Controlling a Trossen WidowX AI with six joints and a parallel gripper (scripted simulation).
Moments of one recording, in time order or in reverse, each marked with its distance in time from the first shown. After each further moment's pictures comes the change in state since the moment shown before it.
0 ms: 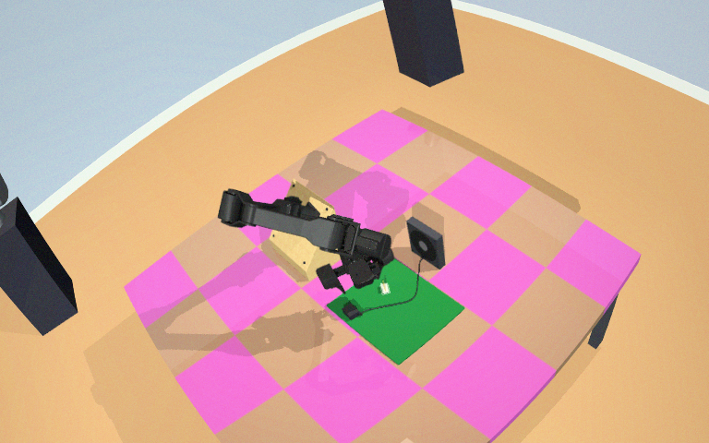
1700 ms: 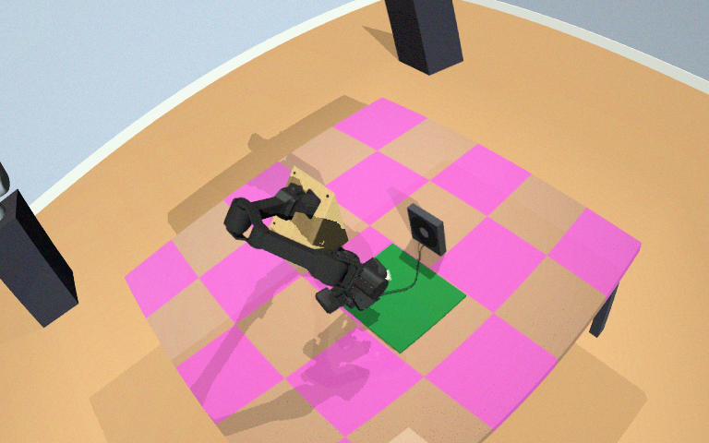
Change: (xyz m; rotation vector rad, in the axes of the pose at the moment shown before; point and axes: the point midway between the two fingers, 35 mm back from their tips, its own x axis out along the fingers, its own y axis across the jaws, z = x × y) arm 0.087 -0.044 0.010 -0.195 0.215 -0.031
